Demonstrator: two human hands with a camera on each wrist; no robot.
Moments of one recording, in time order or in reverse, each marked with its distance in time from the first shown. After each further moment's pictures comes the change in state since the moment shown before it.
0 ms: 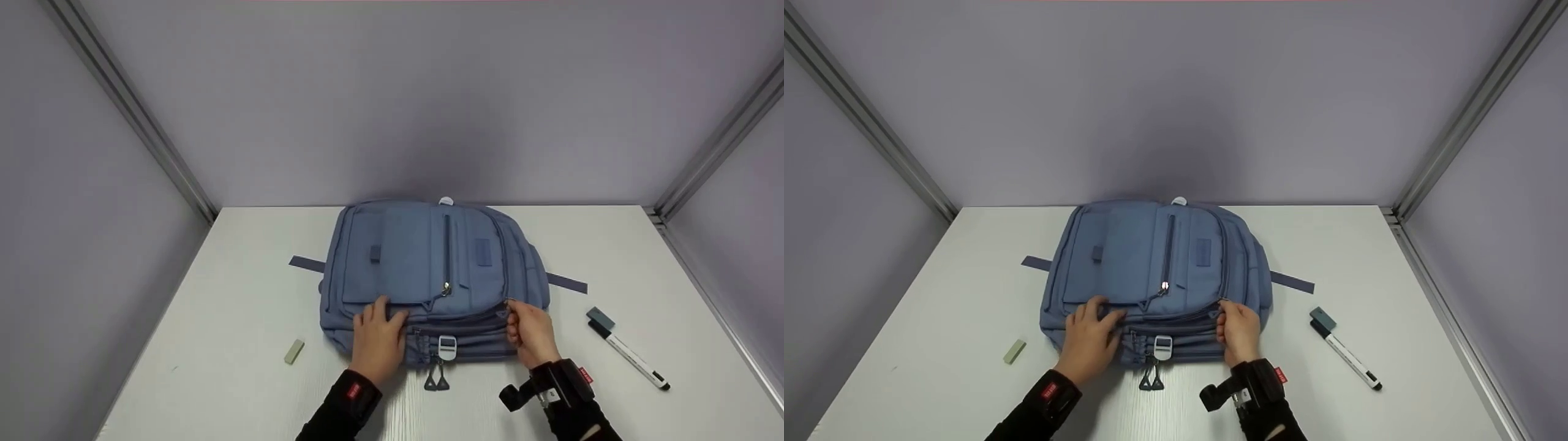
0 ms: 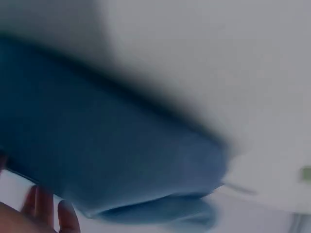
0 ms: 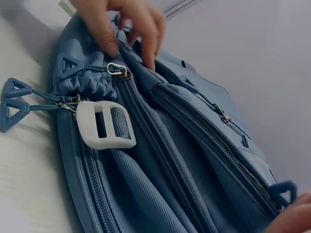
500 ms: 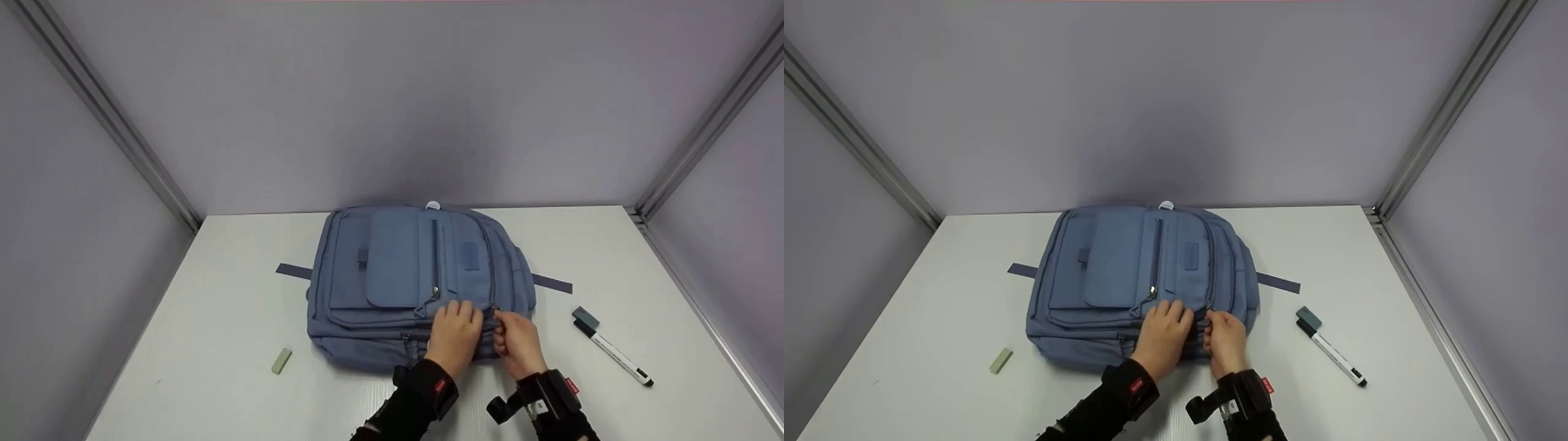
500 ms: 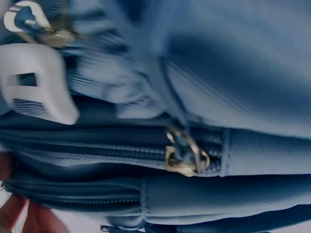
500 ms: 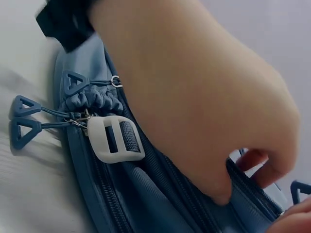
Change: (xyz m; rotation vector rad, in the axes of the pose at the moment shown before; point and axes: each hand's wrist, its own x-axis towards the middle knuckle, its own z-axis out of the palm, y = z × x) left_hand 0.048 0.112 0.045 0.392 0.241 0.354; right_hand -0.009 0.009 0.003 0.055 0.016 -0.035
